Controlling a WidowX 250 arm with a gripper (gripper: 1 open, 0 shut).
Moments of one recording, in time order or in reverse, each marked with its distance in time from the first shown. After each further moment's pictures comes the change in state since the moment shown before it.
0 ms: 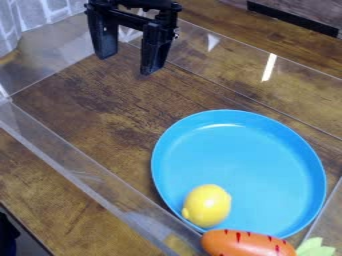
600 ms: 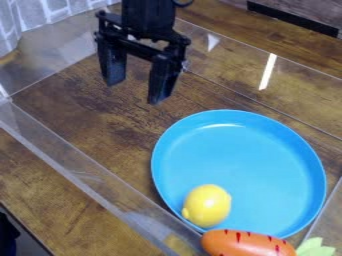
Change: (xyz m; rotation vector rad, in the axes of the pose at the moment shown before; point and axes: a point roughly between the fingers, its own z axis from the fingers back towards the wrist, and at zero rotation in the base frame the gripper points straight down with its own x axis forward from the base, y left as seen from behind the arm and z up) arm -0.008 -0.024 -0.026 -0.003 0.053 -0.050
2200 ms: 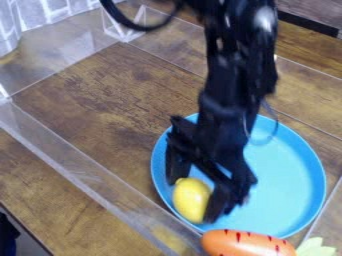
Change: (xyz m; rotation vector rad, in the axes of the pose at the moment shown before) arm -0.012 -0.096 -0.080 0.040 -0.010 -0.331
